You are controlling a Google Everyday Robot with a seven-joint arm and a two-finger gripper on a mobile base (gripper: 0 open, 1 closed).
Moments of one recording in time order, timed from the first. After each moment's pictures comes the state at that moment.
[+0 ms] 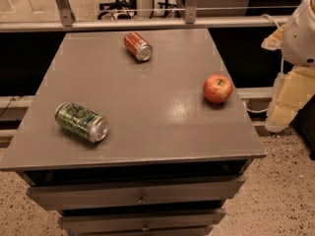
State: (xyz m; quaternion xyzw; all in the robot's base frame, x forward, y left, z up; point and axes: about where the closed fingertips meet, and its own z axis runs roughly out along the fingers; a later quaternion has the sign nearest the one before) arm 0.438 -0.217 0.976 -0.60 0.78 -0.03 0.16
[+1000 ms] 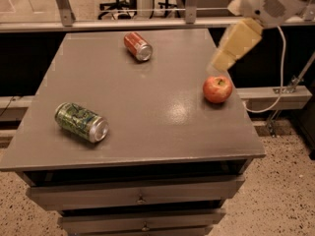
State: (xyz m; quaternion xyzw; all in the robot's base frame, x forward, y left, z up) arm 0.531 -0.146 1.015 -0.54 0.78 0.05 0.30
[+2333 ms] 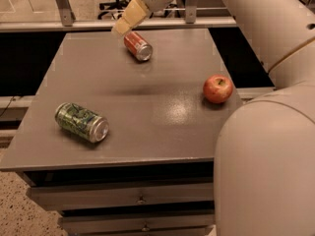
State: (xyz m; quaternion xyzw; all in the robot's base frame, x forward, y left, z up) arm 0.718 0.035 0.983 -0.46 0.82 0.15 0.32
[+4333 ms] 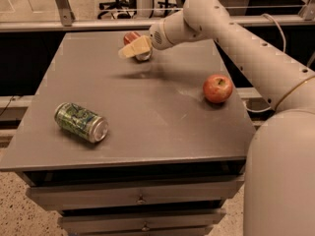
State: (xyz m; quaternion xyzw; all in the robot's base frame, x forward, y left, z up) arm 0.779 0.037 0.880 -0.37 0.79 0.26 0.42
